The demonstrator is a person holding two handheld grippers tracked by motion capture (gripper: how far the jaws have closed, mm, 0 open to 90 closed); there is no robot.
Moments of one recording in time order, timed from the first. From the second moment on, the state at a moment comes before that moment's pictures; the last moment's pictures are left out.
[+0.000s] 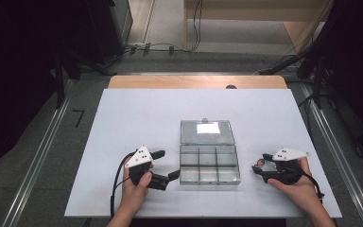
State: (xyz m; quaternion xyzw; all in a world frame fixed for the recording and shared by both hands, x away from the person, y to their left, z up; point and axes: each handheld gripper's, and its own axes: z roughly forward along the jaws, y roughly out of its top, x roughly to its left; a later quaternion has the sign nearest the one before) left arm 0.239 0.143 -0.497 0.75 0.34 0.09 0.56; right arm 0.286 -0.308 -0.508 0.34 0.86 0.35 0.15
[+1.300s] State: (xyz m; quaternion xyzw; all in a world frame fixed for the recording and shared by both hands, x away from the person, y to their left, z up) left arm 0.240 0.146 -0.496 0.75 0.34 0.09 0.56; right arm 0.296 -0.327 -0.503 0.48 0.77 0.41 0.12
